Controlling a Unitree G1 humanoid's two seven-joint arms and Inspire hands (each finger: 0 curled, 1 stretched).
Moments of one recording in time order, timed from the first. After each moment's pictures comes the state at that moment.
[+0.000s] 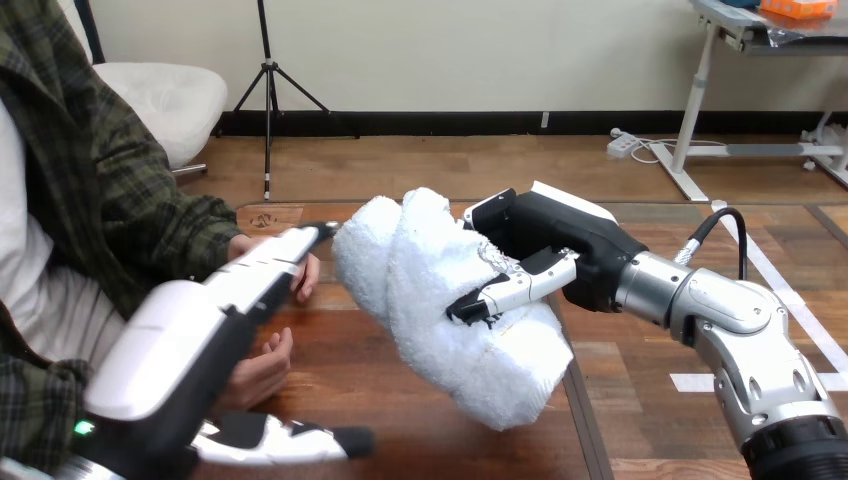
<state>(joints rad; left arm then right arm) 0.33 0.35 0.23 -0.25 0.48 -0.66 -0.20 -0.54 -0.33 0.07 0.51 0.06 -0.06 0.75</state>
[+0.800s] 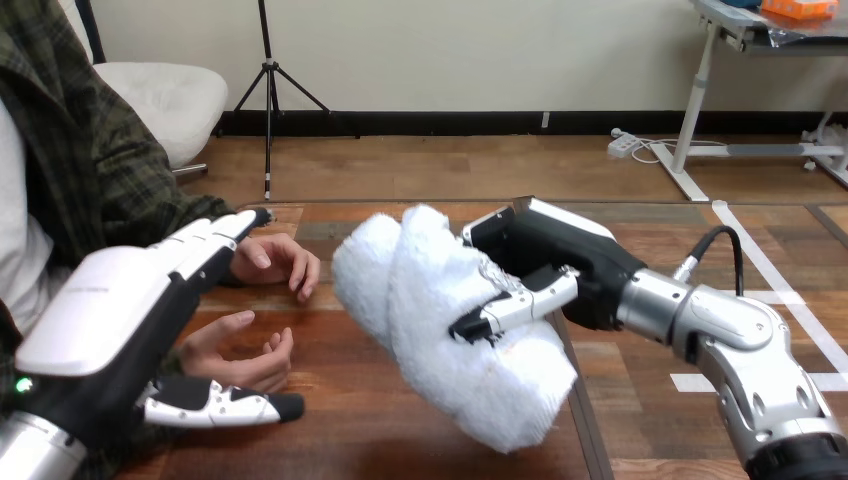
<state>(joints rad) 0.28 0.51 0.29 -0.26 0.54 -0.50 -0.20 -0.49 -0.34 0.07 0.49 0.08 -0.05 0.79</state>
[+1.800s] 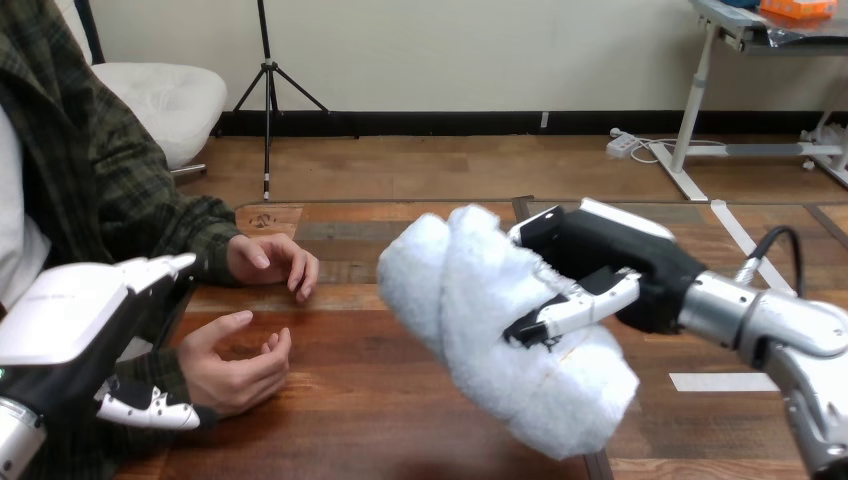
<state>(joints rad) 0.14 0.67 0.22 0.11 0.69 -0.46 -0.09 -0.42 -0.46 0.02 0.36 0.18 -0.01 0.87</state>
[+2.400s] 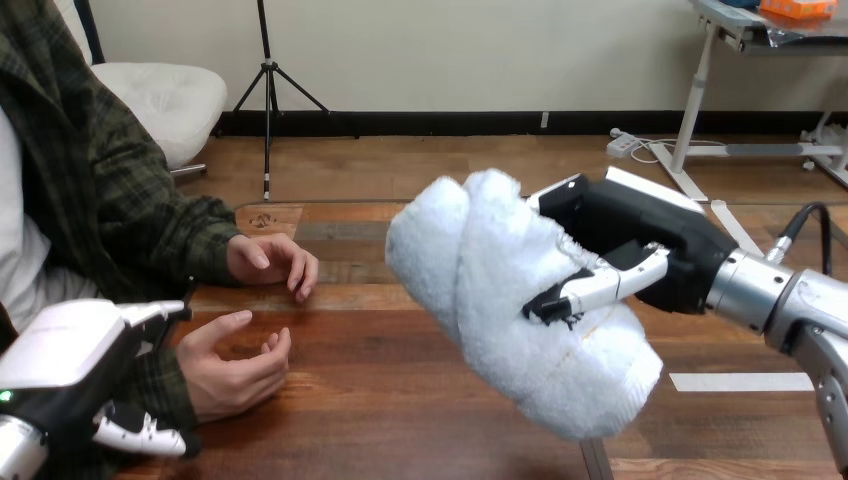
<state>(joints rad) 0.05 0.73 0.09 0.39 0.75 -0.48 0.03 -0.40 -0.50 -0.03 0.22 0.26 0.08 0.88</state>
